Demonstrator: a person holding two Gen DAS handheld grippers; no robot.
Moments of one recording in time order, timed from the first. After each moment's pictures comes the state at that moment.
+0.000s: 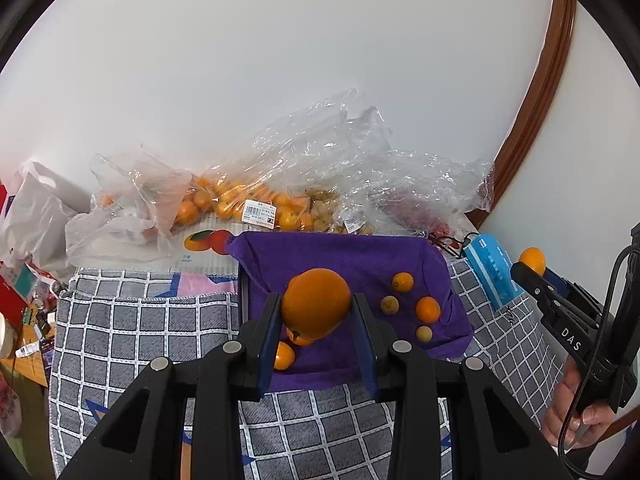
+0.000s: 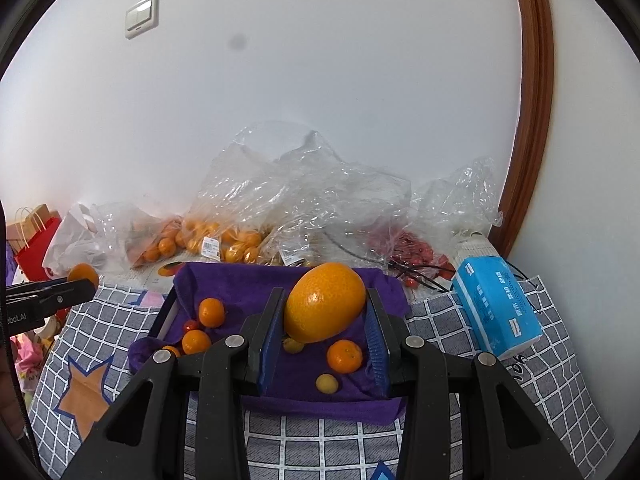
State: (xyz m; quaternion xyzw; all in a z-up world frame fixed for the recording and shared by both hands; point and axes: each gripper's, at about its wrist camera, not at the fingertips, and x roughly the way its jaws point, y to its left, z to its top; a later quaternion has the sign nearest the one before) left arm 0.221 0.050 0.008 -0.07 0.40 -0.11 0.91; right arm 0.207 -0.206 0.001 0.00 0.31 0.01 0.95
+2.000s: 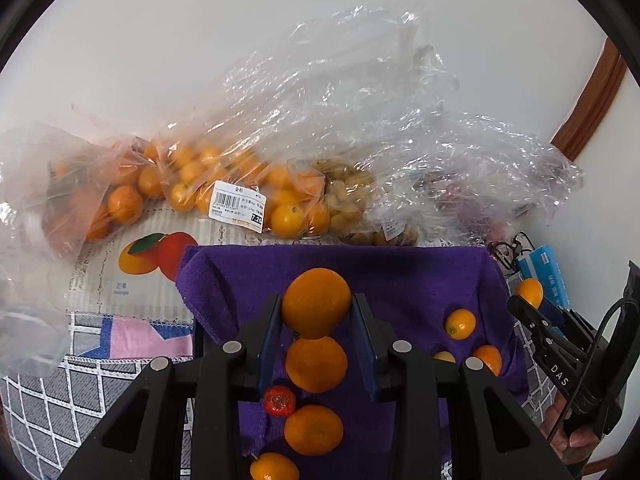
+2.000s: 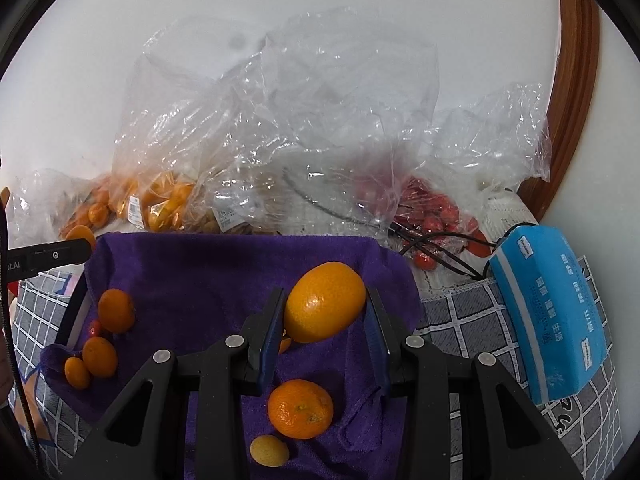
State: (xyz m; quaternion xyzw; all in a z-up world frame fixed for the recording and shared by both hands) left arm 0.367 0.022 -0.085 -0.08 0.48 -0.11 0.87; right arm 0.330 -0.242 -0.103 0.00 0.40 0.00 0.92
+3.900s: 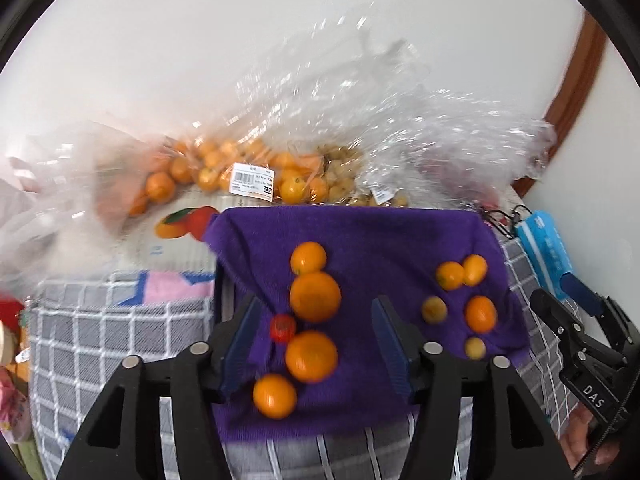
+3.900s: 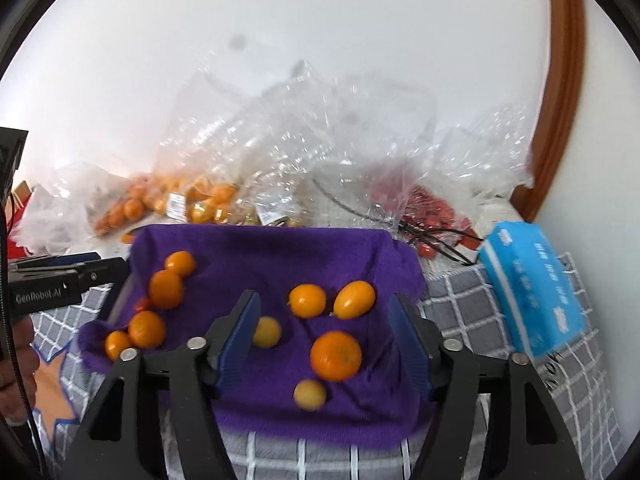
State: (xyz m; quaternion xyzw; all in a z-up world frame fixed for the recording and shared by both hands) left arm 0.293 0.000 -0.061 -0.03 0.46 -0.08 0.88; right arm 0.251 -0.211 -0.054 -0.01 0.37 0.01 0.93
